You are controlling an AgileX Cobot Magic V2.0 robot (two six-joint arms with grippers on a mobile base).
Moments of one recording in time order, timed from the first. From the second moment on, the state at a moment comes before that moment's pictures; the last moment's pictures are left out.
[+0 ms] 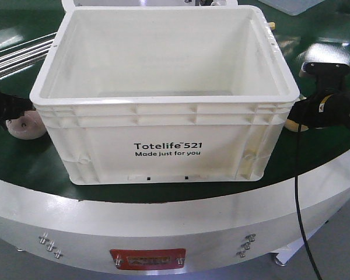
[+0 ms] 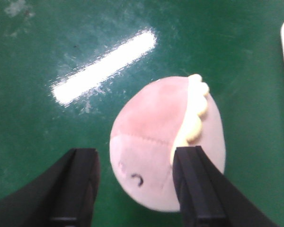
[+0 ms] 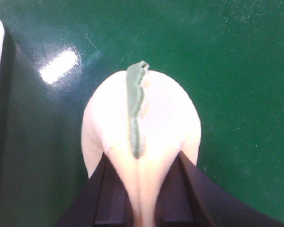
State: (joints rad) left arm 0.07 1.64 -1.00 0.21 0.35 -0.22; right arm 0.02 1.80 -0.98 -0.44 0.13 0.38
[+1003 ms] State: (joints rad) left arm 0.07 1.77 -1.04 0.21 0.30 -0.22; right arm 0.02 1.80 -0.98 -0.44 0.14 0.38
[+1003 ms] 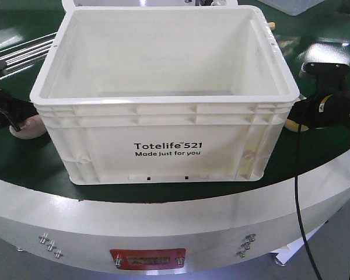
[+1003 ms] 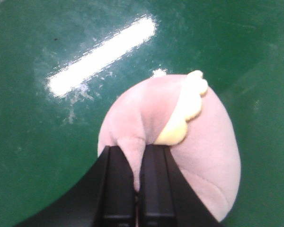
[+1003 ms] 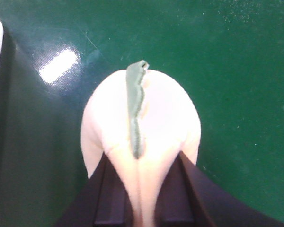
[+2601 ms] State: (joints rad) left arm -0.02 1.23 -1.03 0.21 0.19 -0.20; right arm 0.03 1.24 -0.98 -0.53 0.20 0.38
